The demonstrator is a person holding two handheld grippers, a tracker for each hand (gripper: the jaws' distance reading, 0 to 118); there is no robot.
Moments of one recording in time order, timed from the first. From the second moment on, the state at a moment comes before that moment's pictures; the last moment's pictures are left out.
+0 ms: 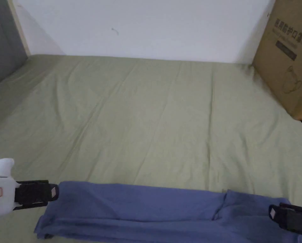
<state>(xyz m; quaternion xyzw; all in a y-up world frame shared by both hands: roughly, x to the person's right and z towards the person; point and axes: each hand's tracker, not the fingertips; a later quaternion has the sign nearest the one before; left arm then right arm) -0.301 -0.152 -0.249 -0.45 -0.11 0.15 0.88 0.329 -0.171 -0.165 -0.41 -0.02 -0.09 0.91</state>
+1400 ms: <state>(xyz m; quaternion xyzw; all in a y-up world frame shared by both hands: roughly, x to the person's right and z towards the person) -0.285 -0.176 -0.264 -0.42 -0.14 0.35 0.82 0.214 -0.201 -0.207 -0.40 0.04 -0.12 0.91</state>
